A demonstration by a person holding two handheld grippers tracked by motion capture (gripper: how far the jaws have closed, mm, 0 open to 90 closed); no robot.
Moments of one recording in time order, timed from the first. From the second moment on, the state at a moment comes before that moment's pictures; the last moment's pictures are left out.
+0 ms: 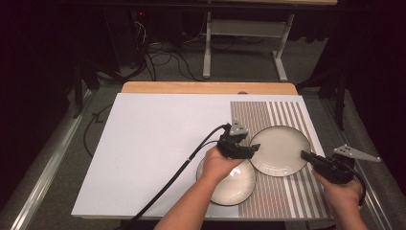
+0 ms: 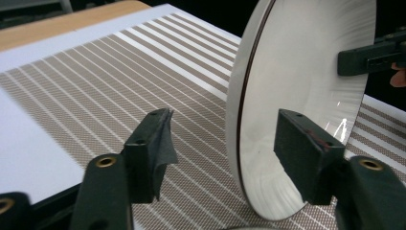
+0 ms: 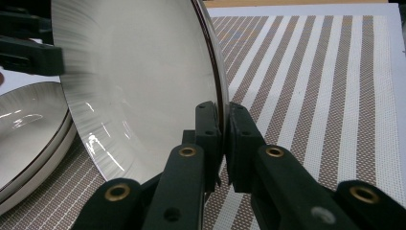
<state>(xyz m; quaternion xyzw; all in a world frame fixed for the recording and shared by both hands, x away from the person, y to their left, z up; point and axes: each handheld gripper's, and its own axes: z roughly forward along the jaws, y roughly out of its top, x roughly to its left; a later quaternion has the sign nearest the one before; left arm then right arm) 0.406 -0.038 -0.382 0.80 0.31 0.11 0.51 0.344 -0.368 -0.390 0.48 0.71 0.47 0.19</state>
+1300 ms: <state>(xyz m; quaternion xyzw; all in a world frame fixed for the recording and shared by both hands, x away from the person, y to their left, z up) 0.300 0.204 -0.379 0.70 0.38 0.26 0.55 0.376 -0.366 -0.398 0.55 0.70 0.42 0.16</state>
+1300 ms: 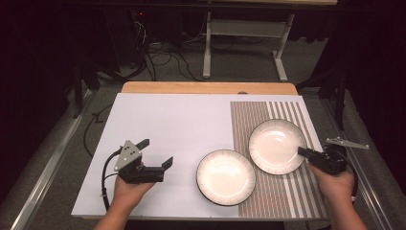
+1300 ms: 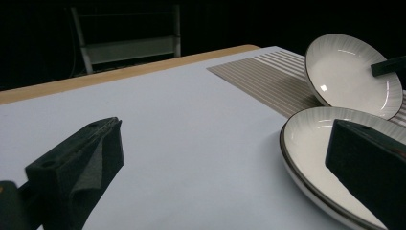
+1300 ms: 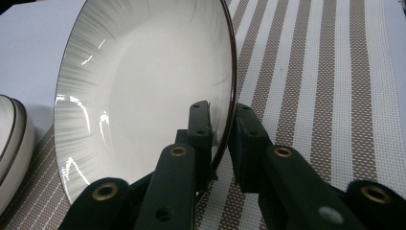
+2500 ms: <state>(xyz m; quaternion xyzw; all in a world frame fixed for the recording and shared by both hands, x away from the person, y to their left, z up) 0.304 0.221 -0.390 0.70 0.41 0.25 0.53 0.395 -0.364 -0.414 0.61 0.69 0.37 0.15</state>
